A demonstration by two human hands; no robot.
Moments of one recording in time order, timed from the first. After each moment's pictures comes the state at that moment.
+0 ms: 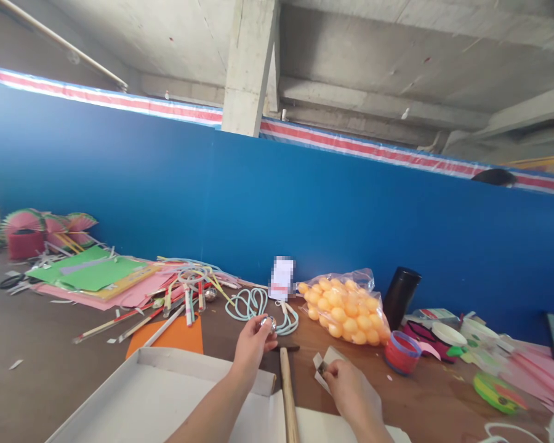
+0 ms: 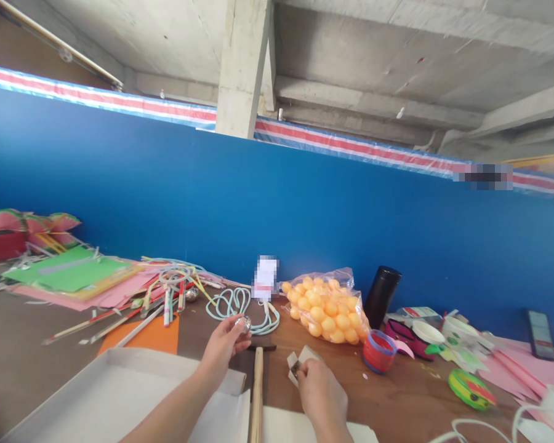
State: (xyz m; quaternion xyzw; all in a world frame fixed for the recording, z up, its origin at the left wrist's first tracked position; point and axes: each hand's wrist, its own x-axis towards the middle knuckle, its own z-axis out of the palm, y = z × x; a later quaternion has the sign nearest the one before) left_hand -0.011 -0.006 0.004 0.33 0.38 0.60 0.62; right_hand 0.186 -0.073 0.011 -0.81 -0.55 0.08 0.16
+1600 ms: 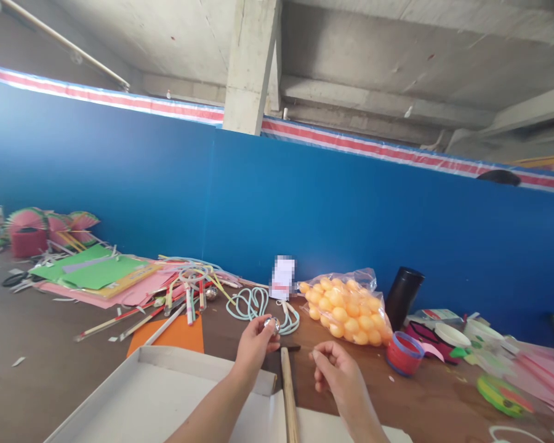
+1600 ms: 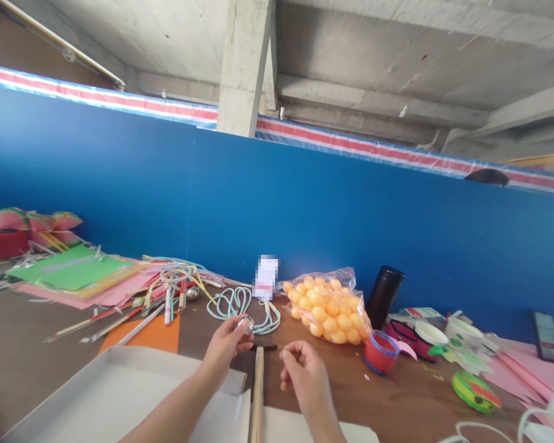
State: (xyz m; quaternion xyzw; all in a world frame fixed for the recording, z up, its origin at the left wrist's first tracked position) left_hand -0.010 -0.007 0.005 0.34 0.38 0.59 0.62; right_hand 0.150 -0.073 0.021 -0.56 -0.47 0.40 0.55
